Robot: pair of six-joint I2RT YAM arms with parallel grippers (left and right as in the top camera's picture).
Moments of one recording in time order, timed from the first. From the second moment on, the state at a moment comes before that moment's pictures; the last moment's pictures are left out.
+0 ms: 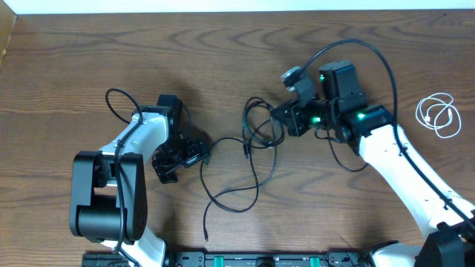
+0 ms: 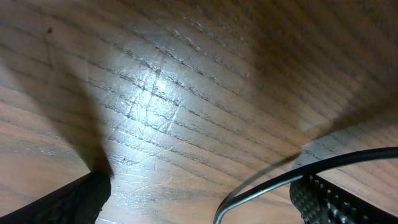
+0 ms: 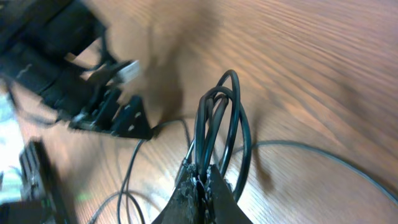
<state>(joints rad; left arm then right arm) -0.08 1.80 0.99 -0.93 0.22 -0.59 0.36 1.51 1.10 -0.44 -0.60 0.08</state>
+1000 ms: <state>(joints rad) -0.12 1.80 0.99 -0.78 0.46 -0.58 0.34 1.51 1.10 -0.48 -0.52 0.54</state>
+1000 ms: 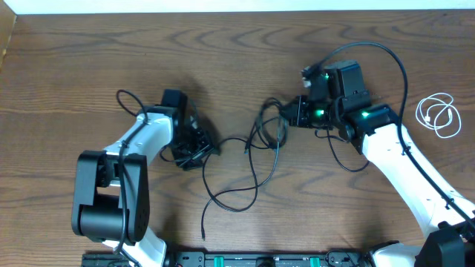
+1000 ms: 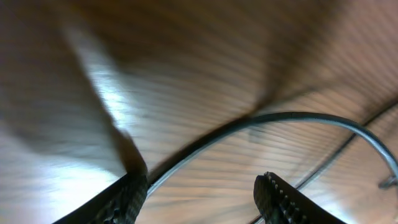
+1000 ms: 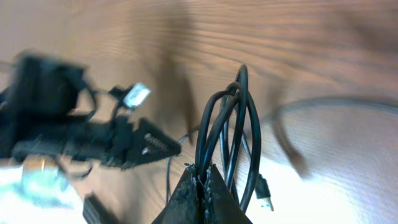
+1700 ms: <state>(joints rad) -0.40 1.78 0.91 -0.77 0.45 -0.62 0.34 1.51 1.10 -0.63 -0.01 0.90</state>
